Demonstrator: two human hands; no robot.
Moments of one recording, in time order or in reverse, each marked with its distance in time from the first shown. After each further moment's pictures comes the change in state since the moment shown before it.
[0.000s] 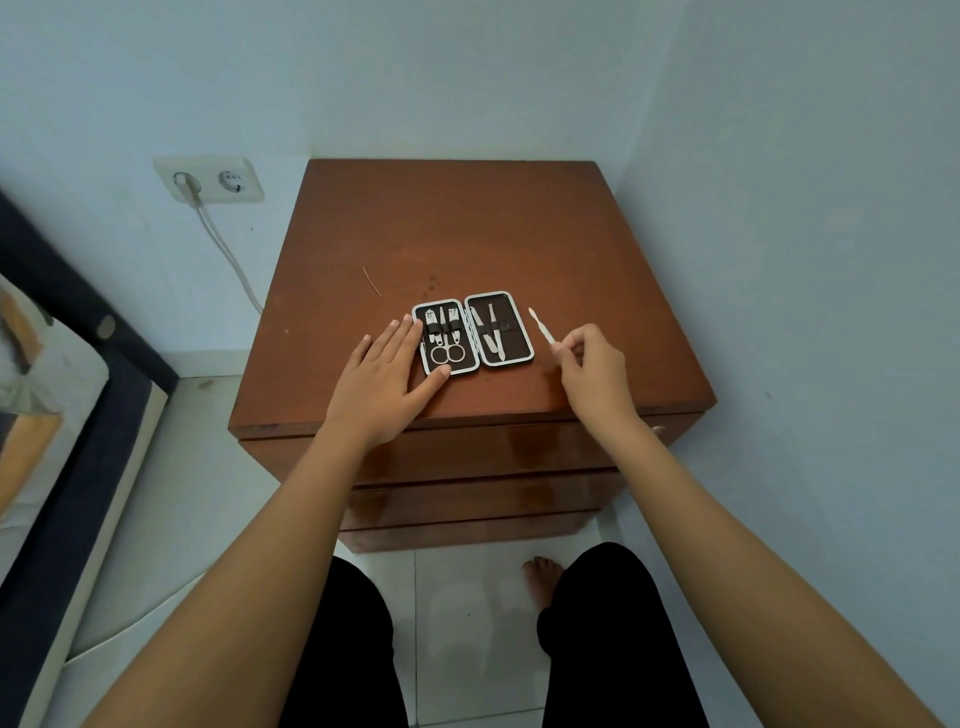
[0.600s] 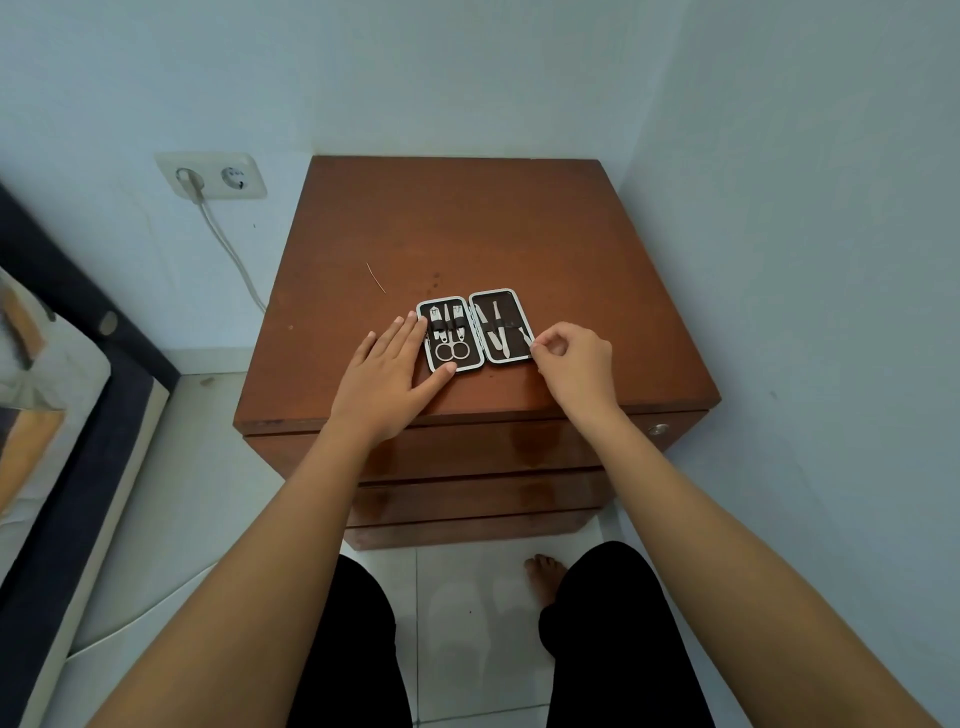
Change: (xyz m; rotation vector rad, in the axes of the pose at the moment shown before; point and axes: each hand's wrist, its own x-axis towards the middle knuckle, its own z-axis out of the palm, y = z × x) left_hand -0.001 0.000 -0.001 -0.021 0.000 -0.004; right_hand 0.002 -0.016 0.017 -0.027 0.040 0.016
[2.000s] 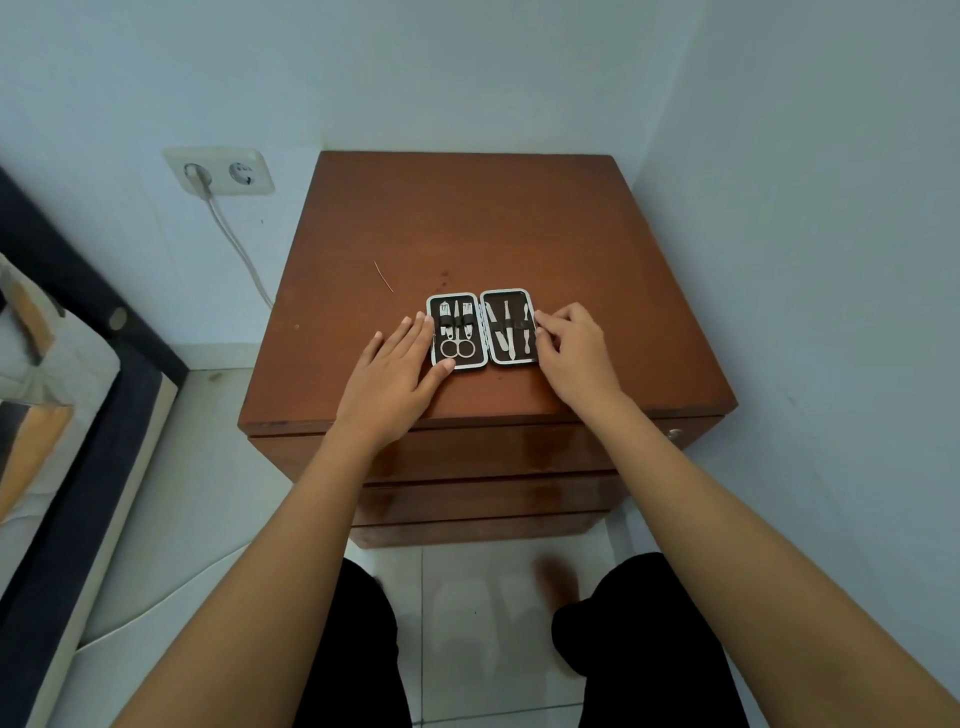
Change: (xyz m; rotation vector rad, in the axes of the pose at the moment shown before) left_hand 0.001 -0.002 0.001 -0.035 -0.023 0.005; right_hand 0.024 0.011 0.015 -0.144 -0.095 -0.252
